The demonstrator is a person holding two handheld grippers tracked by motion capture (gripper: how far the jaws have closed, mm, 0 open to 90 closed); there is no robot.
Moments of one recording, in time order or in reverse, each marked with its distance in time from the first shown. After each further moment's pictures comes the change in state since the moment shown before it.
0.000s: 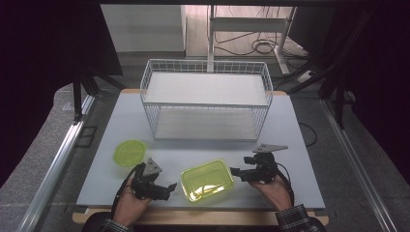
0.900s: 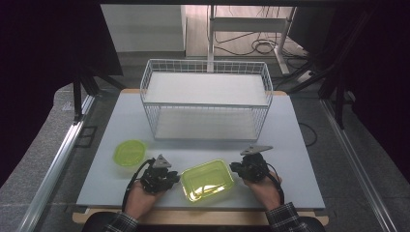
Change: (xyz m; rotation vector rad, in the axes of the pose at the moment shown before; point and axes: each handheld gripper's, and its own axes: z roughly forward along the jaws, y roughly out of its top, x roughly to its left) left arm -0.001 0.017 0.013 0.046 -0.101 -0.043; right arm 0.013 0.002 0.021 0.093 -0.116 -0.117
